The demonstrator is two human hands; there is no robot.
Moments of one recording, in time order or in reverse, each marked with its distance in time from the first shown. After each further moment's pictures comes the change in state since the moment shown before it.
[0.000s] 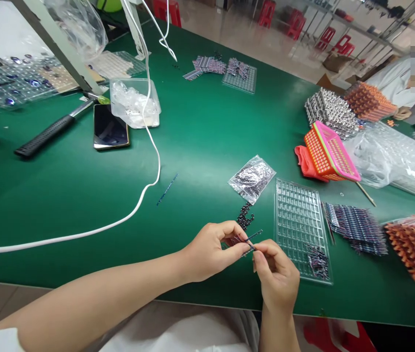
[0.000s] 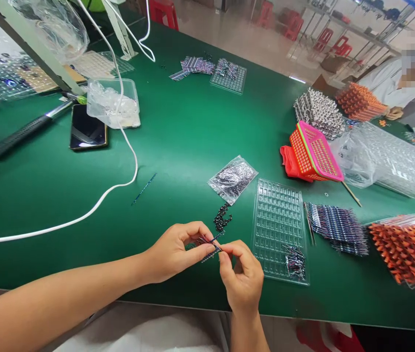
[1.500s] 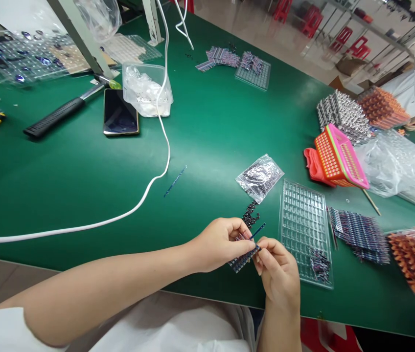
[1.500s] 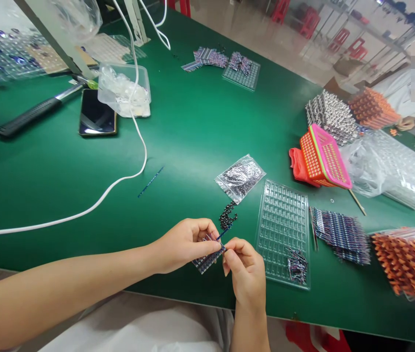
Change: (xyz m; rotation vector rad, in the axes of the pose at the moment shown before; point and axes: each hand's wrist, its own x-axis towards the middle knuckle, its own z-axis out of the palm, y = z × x) left_hand 0.005 -0.002 -0.002 -0.241 -0.024 -0.194; right_hand 0.010 0.002 -0.001 0.400 -0.106 0.399
